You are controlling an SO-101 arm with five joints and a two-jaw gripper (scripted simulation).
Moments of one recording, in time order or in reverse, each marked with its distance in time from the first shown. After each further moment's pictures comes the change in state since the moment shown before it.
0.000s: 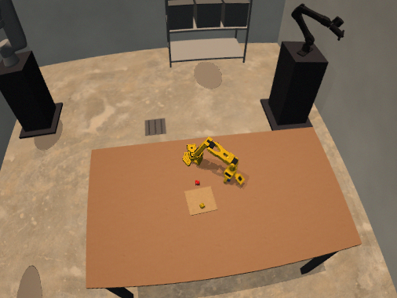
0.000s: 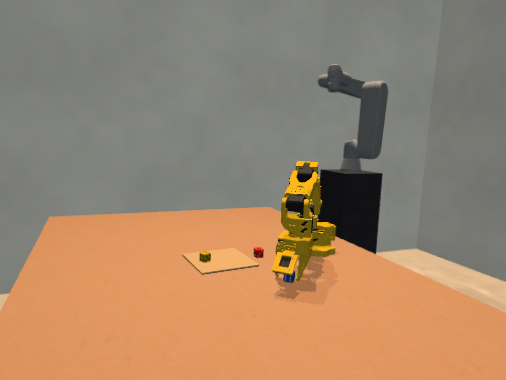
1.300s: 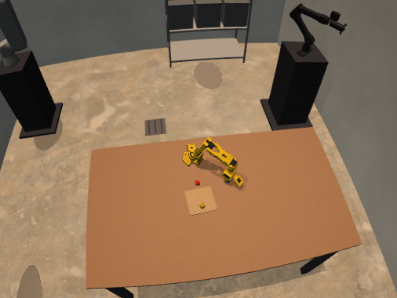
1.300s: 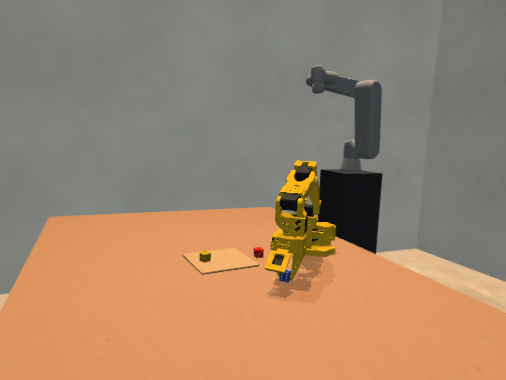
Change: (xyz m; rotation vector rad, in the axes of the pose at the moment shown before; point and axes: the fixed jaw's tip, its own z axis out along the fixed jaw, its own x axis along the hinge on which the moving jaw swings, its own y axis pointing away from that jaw) arm -0.002 -0.013 -0.001 0.004 -0.016 0.017
